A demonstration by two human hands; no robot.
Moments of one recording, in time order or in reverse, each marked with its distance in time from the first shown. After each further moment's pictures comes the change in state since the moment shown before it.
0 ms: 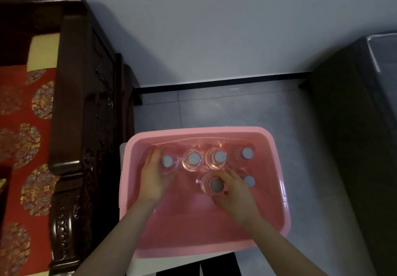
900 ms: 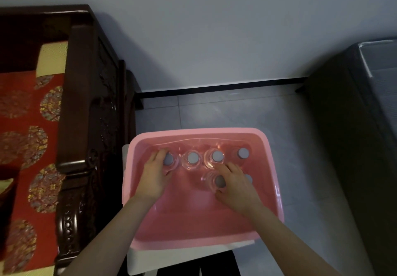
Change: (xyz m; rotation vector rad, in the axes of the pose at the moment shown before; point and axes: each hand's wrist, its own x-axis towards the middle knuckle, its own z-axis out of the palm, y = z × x) left_hand 0.002 0.007 -0.015 0.239 -0.121 0.173; right_hand 0.007 -0.005 -0.021 -0.311 -0.068 -0.085
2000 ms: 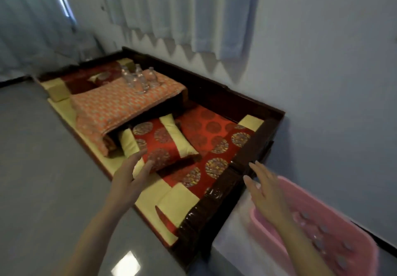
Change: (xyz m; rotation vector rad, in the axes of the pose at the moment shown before) left_hand -0.462 0.067 -0.285 -0.123 0.938 -0.419; right_hand -0.189 -0.268 -0.047 0.077 0.083 -0.701
